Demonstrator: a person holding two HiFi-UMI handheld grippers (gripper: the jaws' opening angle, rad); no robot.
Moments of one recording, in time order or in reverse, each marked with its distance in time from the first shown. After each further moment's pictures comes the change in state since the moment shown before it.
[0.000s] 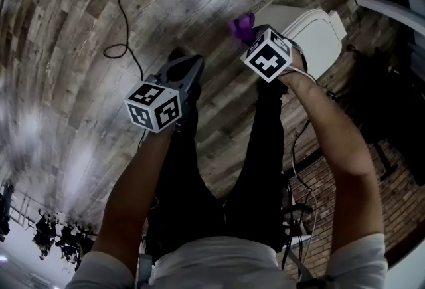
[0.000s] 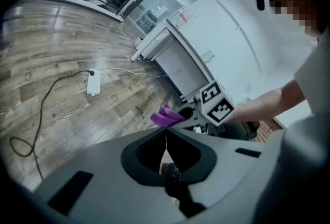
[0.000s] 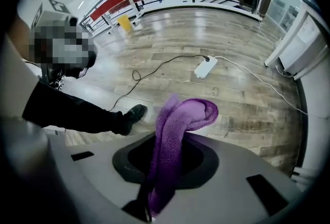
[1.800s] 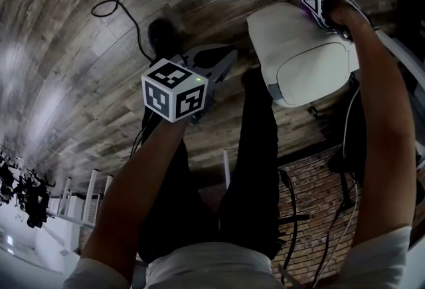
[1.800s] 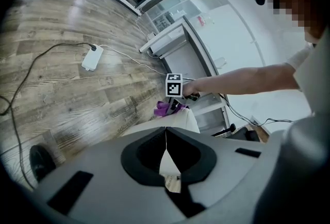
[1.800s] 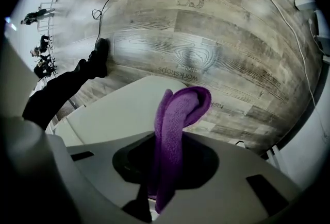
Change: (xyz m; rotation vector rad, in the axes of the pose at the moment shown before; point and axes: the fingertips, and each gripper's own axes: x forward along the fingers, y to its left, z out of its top) left arm 0.108 -0.029 -0.041 -0.215 -0.046 -0.013; right arm 0.061 -0.218 -0.156 0.028 0.824 0.091
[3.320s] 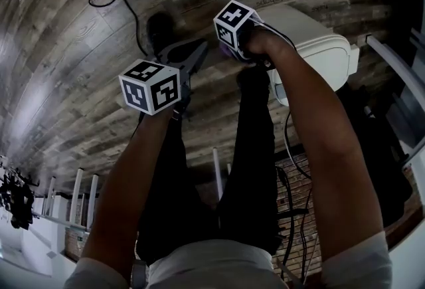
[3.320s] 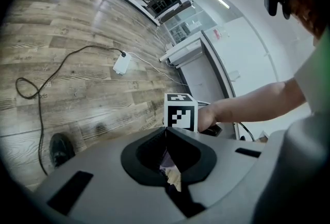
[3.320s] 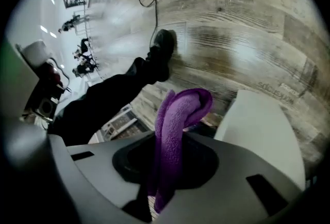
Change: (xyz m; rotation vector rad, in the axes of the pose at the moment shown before) left arm -0.068 0.075 -0.014 -0.128 -0.099 0.113; right arm 0.027 0.293 0.080 -0.174 0.041 0.400
